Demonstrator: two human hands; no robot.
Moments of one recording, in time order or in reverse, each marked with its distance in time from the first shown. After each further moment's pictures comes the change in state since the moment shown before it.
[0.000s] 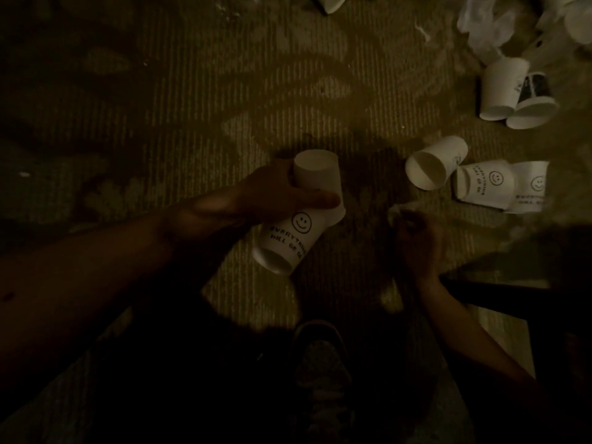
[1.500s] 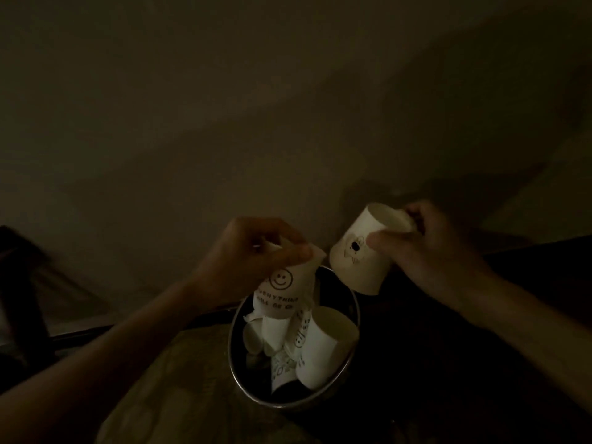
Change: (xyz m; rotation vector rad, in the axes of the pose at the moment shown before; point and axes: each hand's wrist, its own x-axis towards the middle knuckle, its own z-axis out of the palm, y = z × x) left_hand -0.750 -0.083 -0.053 0.301 1.726 -0.352; right_hand -0.513 -0.533 0.051 0.568 -1.780 -1.067
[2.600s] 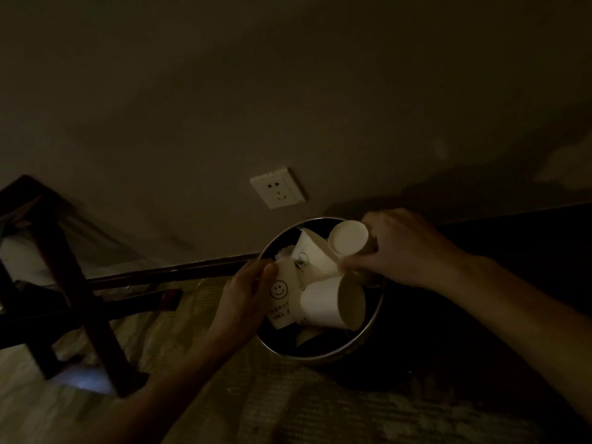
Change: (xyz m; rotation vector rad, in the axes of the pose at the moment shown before) left_hand -0.099 -0.097 0.061 0.075 0.220 -0.575; right_hand 0.026 0.046 0.059 -0.827 -0.375 -0.153
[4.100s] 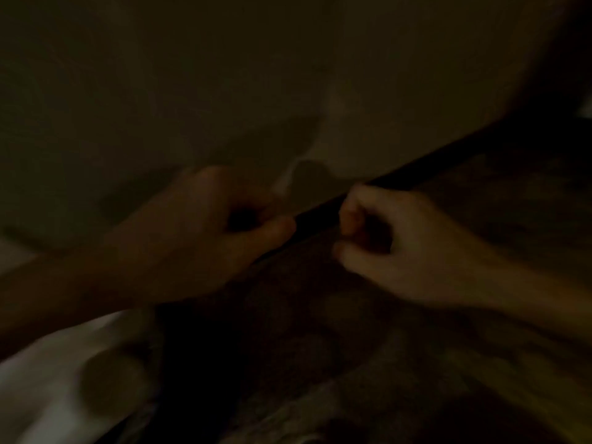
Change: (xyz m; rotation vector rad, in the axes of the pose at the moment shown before) left_hand 0.040 0.253 0.088 0.042 -0.475 0.912; right_hand -0.171 0.084 -0.129 0.076 0.337 0.189
